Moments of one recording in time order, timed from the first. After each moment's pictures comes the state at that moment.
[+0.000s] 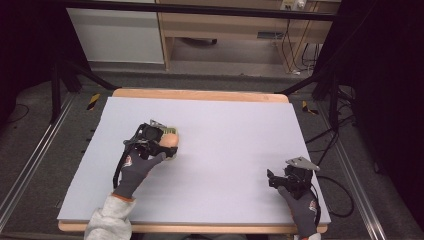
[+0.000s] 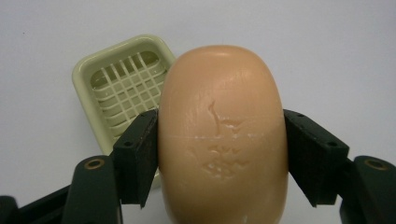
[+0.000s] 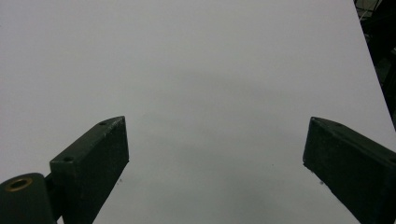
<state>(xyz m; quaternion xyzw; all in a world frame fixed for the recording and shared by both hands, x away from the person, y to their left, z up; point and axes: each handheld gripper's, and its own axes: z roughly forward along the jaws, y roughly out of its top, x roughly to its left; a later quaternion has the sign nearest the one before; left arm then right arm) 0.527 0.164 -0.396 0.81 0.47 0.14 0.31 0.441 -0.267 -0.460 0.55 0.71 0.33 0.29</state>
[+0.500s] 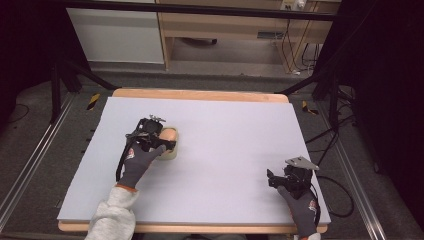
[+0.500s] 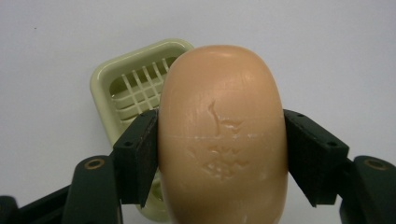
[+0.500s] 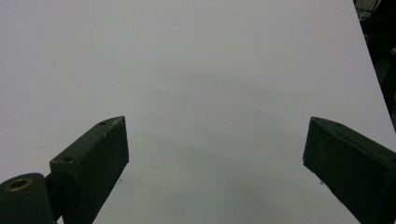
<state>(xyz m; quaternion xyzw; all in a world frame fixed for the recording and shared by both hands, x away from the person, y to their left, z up) 0.557 0.170 -0.409 0.80 0.50 0.14 0.30 0.442 -0.266 -0.460 0.55 0.71 0.33 0.29</state>
